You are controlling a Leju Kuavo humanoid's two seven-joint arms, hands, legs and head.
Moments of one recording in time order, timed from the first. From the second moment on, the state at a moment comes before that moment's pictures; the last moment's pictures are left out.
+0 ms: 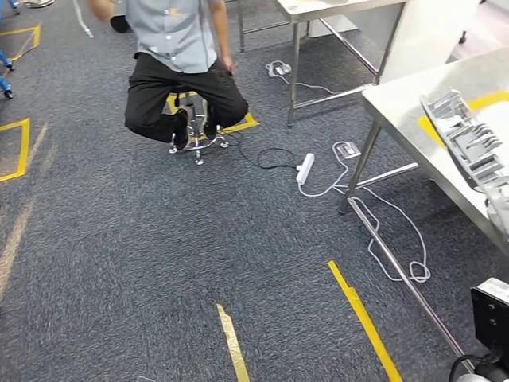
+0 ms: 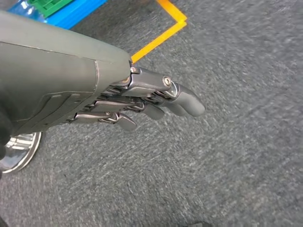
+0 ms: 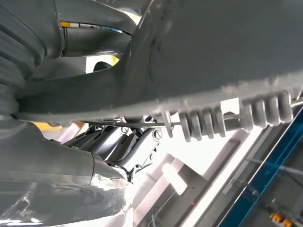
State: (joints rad) left arm -0.05 -0.17 1.24 -0.23 -1.33 0.19 -0.45; right arm 0.25 -0.07 -0.19 -2.15 1.07 -0.69 -0.13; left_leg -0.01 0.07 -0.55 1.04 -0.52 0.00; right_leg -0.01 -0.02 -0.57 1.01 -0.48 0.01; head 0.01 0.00
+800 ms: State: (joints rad) left arm -0.04 -0.16 1.24 -0.23 -1.33 0.19 -0.45; right arm 0.23 -0.11 -0.17 -2.12 1.05 -0.69 -0.10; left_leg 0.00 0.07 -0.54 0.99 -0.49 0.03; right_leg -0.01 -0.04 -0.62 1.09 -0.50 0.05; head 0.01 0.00
